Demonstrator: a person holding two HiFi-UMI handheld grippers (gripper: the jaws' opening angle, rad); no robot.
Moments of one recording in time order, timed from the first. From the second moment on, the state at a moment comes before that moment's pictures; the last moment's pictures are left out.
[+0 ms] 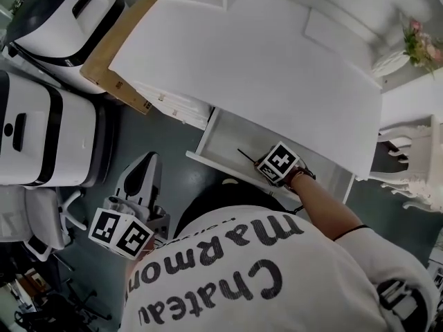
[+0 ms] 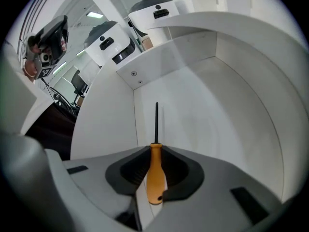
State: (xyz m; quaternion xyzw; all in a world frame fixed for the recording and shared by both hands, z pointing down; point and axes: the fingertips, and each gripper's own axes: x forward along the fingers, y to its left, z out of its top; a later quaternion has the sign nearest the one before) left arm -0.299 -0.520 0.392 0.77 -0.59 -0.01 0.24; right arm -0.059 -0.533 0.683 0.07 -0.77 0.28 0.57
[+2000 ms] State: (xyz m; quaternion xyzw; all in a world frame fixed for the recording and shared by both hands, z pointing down) left arm -0.266 -0.391 0.306 0.87 -0.46 -0.08 0.15; right arm -0.131 -0.462 0.301 0.38 -0.91 0.13 0.05
